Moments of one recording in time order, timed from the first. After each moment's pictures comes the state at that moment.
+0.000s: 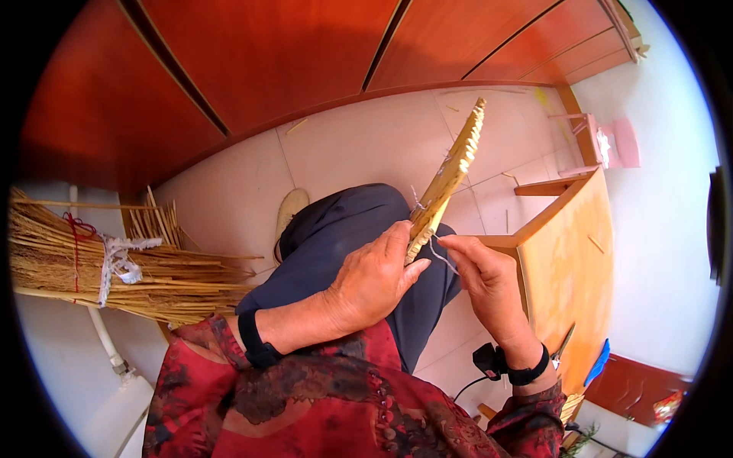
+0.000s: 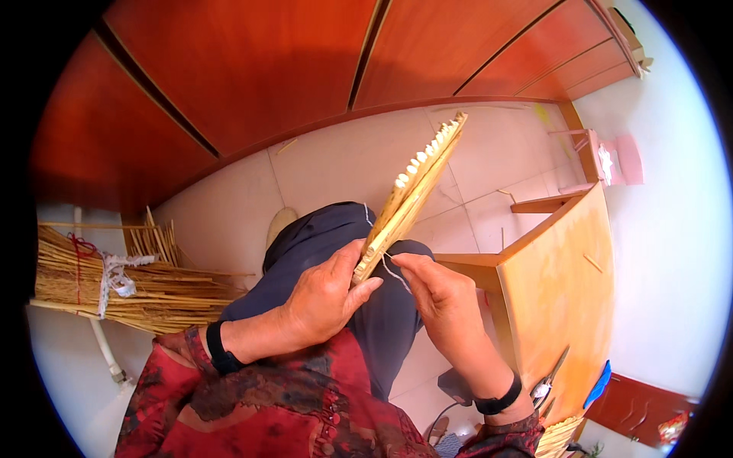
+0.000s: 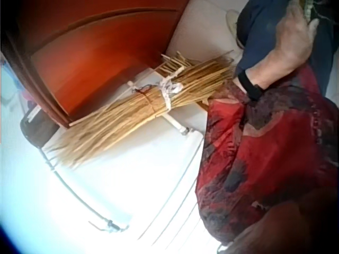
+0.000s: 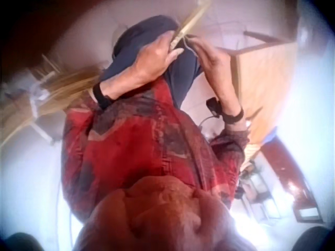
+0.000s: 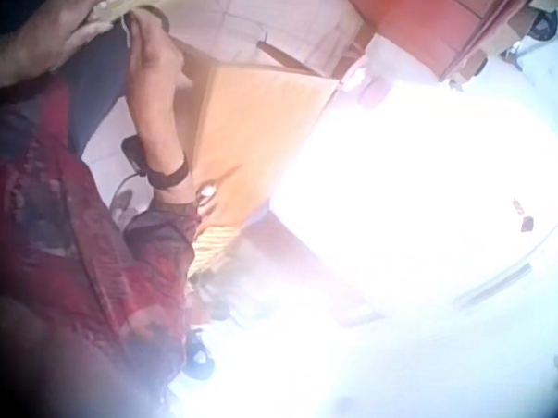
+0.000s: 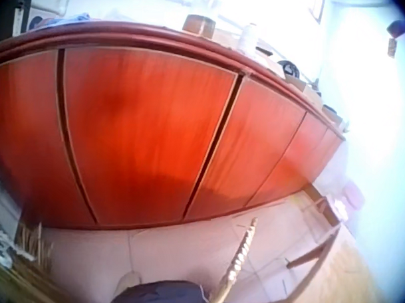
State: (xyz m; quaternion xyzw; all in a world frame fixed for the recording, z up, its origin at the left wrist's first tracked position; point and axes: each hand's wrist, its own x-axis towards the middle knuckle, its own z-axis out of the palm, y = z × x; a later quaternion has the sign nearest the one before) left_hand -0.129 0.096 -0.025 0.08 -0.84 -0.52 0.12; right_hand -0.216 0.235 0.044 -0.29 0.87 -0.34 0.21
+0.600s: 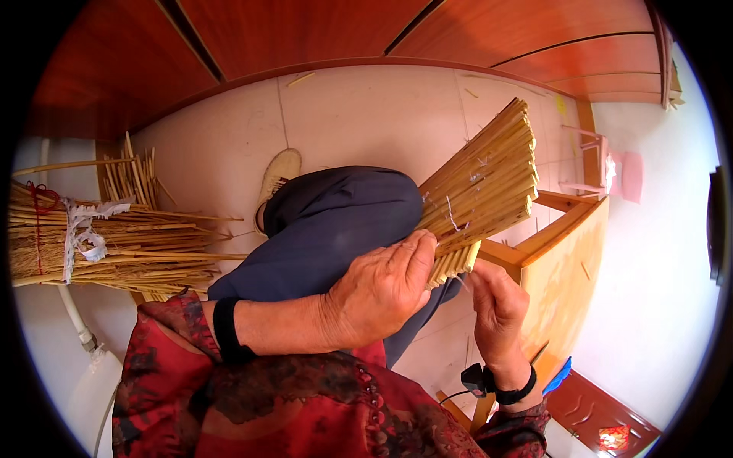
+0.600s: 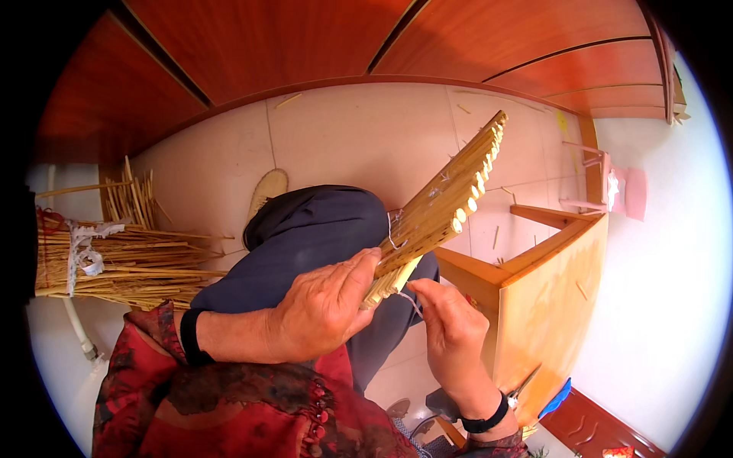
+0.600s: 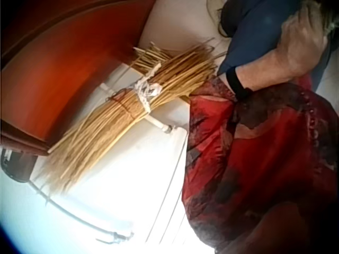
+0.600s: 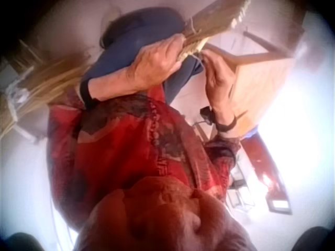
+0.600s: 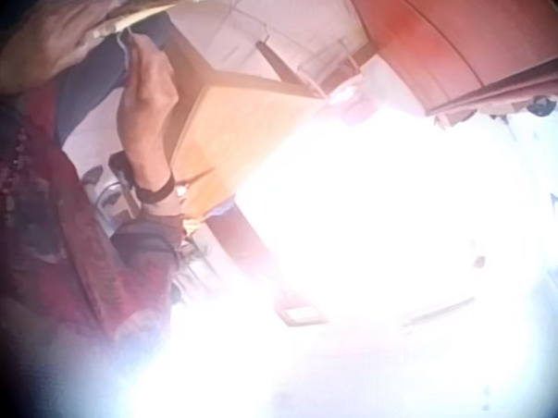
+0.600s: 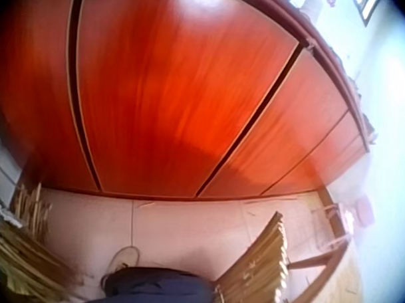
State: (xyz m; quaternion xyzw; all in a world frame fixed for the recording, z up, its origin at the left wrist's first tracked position) left_hand -0.132 0.093 -0.034 0.01 -0.88 -0.44 0.20; right_hand -0.218 0.238 0.033 -0.36 0.88 -0.29 0.13
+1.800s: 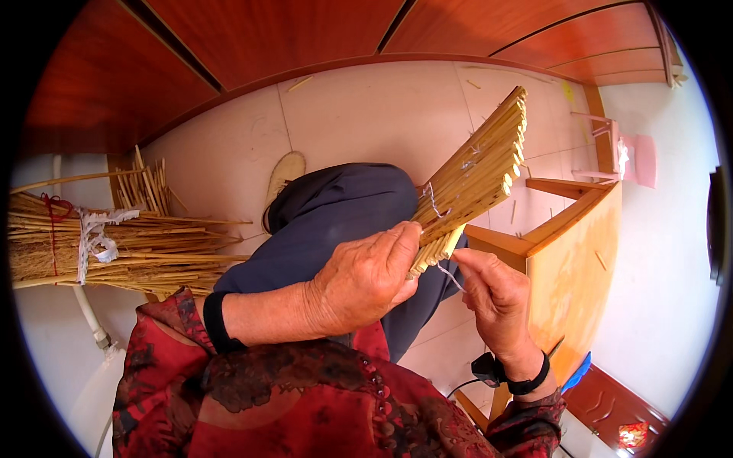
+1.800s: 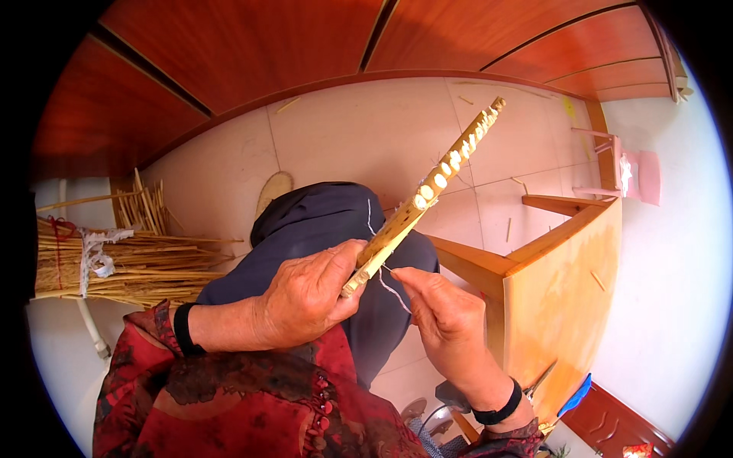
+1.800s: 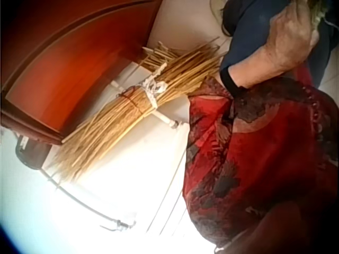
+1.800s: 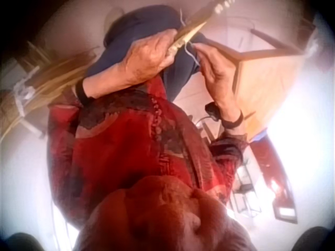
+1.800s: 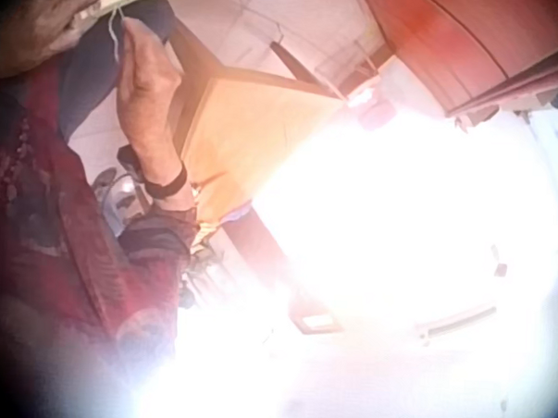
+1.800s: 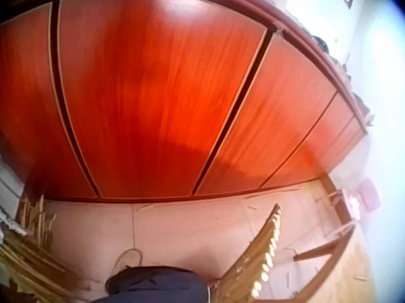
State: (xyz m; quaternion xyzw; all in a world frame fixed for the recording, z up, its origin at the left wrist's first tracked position) left_hand -0.135 0.091 -0.037 -0.01 -0.88 -0.44 0.17; right_hand -0.229 0.245 0.035 -0.33 0.84 -0.35 0.24
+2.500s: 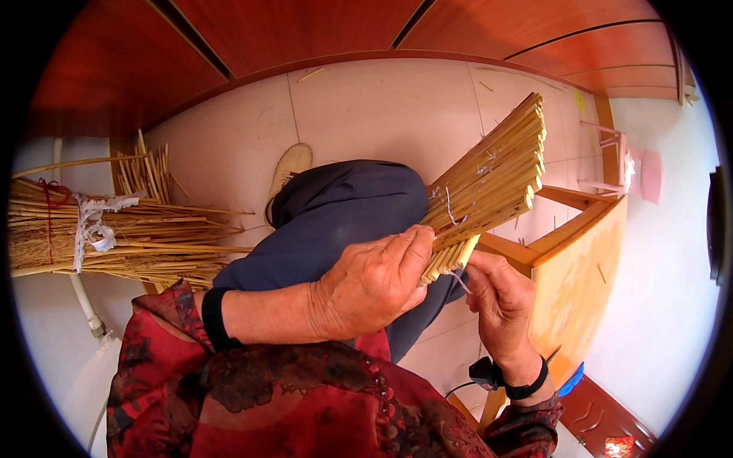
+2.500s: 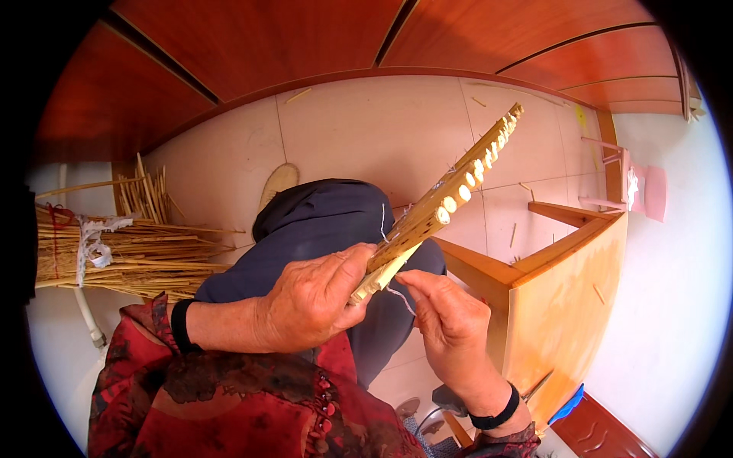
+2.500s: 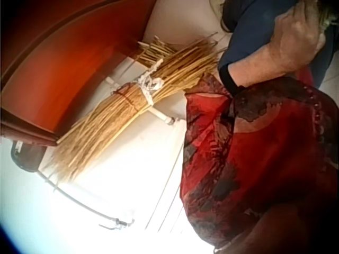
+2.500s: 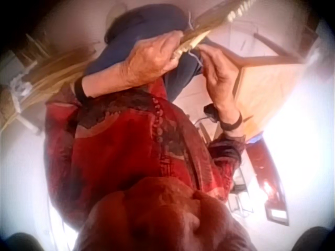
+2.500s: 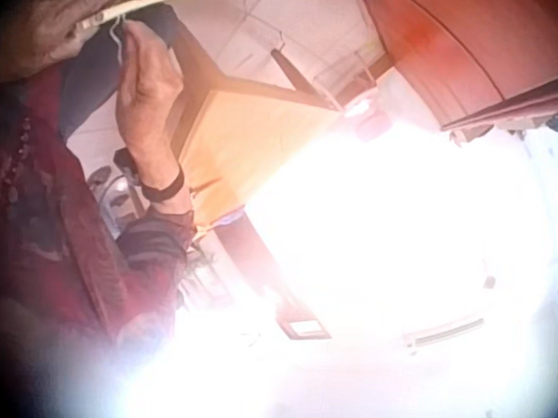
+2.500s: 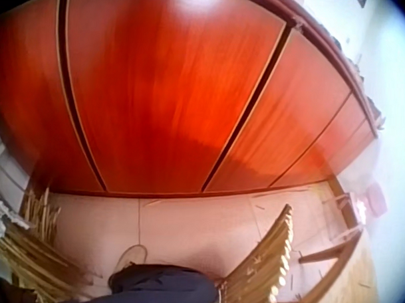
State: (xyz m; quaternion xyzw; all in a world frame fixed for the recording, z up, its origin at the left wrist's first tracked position) left_hand -0.135 0.089 -0.036 -0.02 -0.88 -0.44 0.17; right_hand -0.232 0.238 0.029 -0.32 0.83 -0.38 0.24
